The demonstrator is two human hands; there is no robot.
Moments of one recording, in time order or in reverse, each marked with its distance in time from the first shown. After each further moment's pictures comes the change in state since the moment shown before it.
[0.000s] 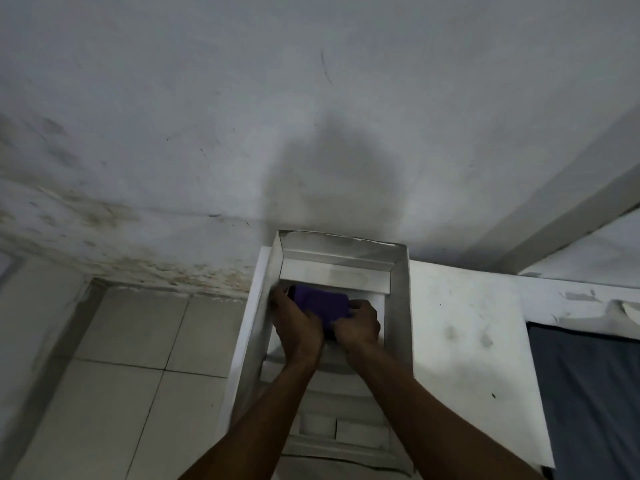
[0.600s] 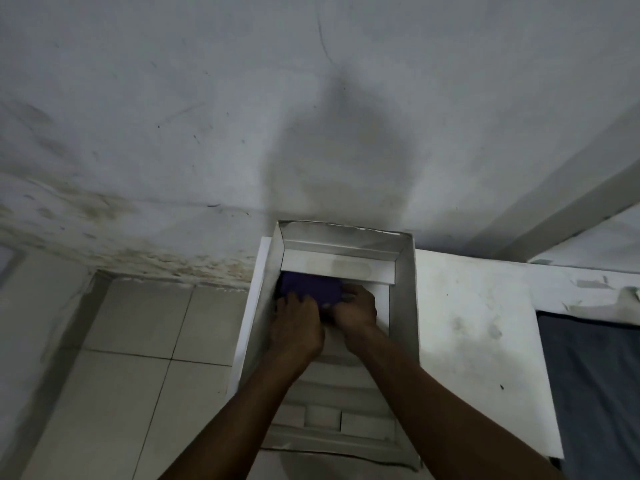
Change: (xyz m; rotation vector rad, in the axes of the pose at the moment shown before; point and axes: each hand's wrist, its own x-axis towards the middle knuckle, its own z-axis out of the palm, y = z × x) left_hand 0.005 0.006 -0.025 0.975 -0.471 0.317; right_hand 0.017 -0.001 0.016 0.210 -0.067 0.013
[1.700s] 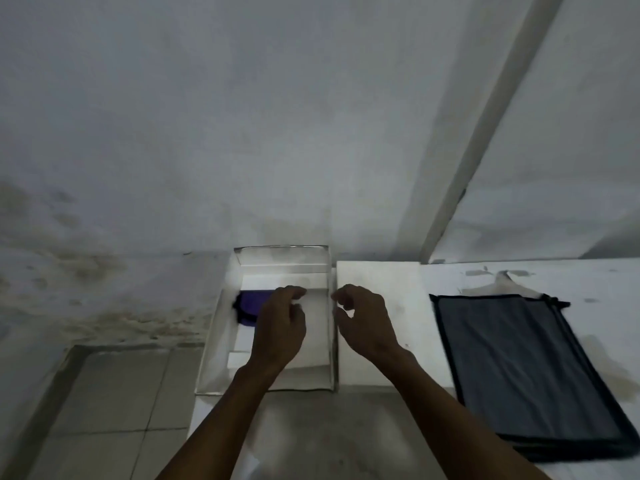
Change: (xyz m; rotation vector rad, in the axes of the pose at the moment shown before) left_hand -0.110 0.059 -0.022 -0.633 0.534 0.442; right_hand -0.121 -0.009 -0.156 -0.544 0.106 -0.875
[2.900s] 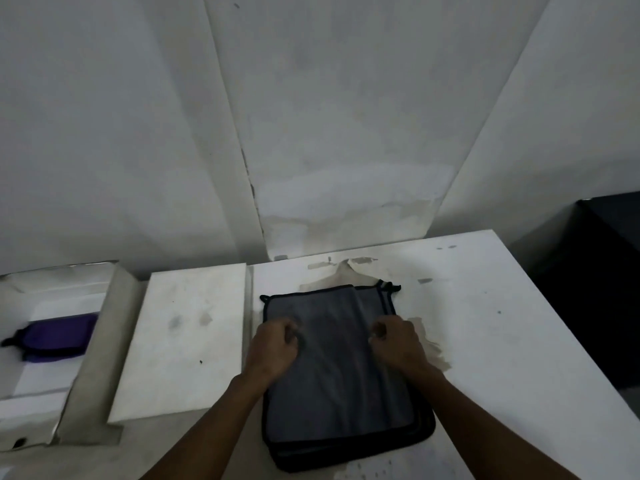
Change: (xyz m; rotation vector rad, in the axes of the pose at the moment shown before) left_hand -0.035 0.162 0.330 0.184 -0.402 -0.168; right_hand -0.060 0.329 -0.296 -0.187 -0.064 0.431
